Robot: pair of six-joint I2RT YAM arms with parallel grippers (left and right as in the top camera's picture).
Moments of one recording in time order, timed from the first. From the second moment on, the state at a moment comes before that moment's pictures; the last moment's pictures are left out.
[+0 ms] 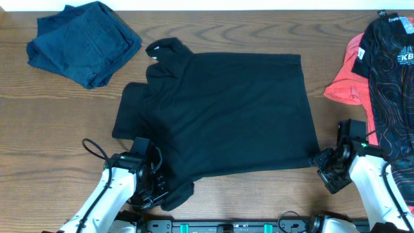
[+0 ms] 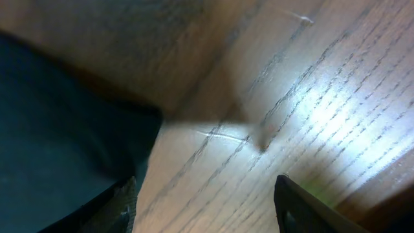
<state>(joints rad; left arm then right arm) -0.21 1.20 0.43 -0.97 0.30 -0.64 -0.21 1.25 0.57 -0.88 -0.02 0.87</state>
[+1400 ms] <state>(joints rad) -0.21 1.20 0.47 -1.10 0.30 -0.63 -0.20 1.36 0.58 -0.80 -0.06 0.94</state>
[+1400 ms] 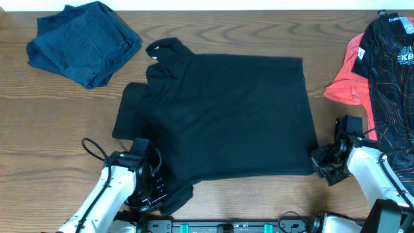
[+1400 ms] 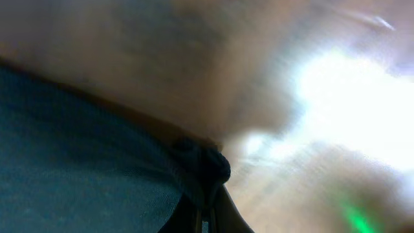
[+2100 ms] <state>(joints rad) -0.34 1.02 0.84 -1.31 0.27 -0.67 -0.20 1.14 0.75 -1.09 0.02 1.00</state>
